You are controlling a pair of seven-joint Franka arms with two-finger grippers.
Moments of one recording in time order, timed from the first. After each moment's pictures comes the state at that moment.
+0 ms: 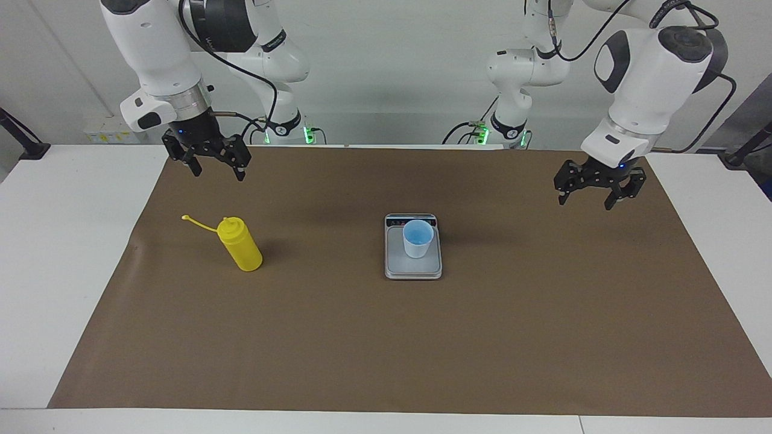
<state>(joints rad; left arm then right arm) -0.06 0.00 -0.06 -1.70 0.01 1.78 0.10 -0.09 -0.04 0.12 -1.69 0.01 1.69 0.15</state>
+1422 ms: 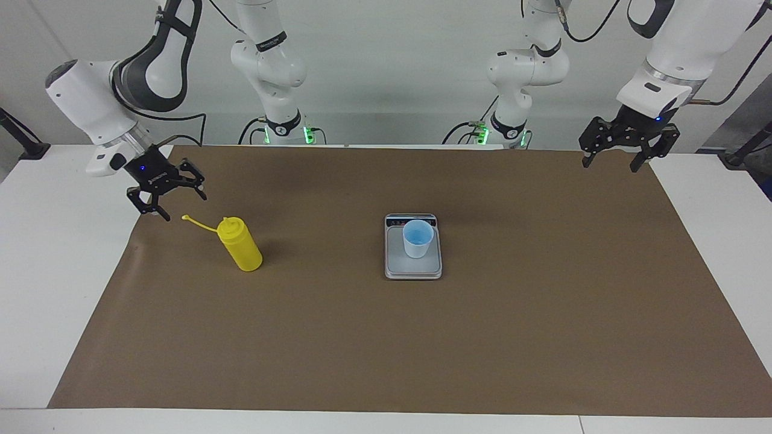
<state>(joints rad) -0.03 -0.03 -0.05 -1.57 -0.01 1.60 0.10 -0.47 -0.07 0.11 -2.17 0.53 2.12 -1.23</state>
